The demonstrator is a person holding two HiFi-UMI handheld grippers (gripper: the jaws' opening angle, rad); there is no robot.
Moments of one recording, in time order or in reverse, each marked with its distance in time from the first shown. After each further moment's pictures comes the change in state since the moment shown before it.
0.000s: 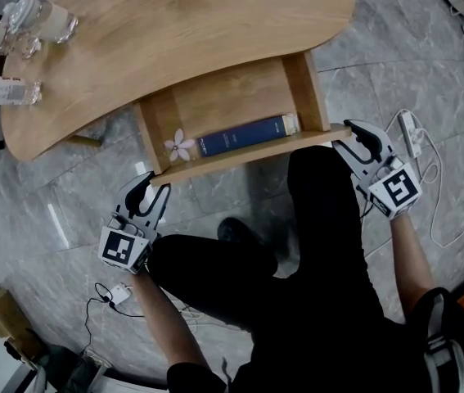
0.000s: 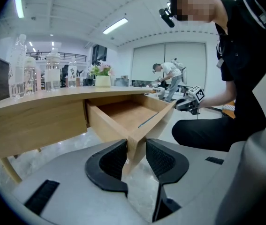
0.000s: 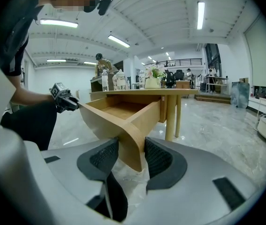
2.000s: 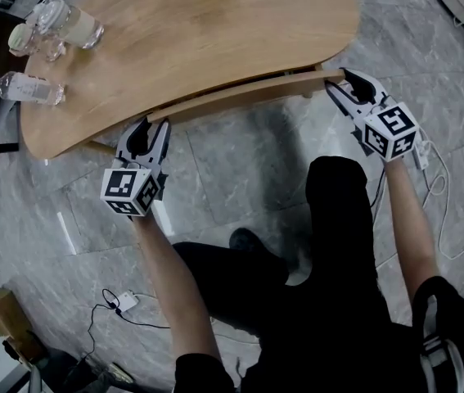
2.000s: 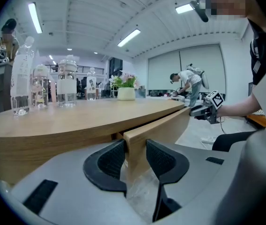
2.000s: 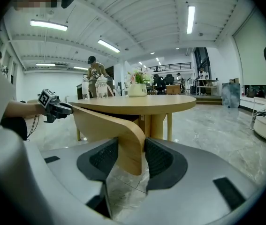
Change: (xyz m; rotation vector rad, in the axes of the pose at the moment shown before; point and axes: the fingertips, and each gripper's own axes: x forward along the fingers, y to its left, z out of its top) left arm 0.059 0.107 0.064 -0.018 -0.121 0.213; right arm 0.079 -0.087 0.063 0.055 -0.064 -0.113
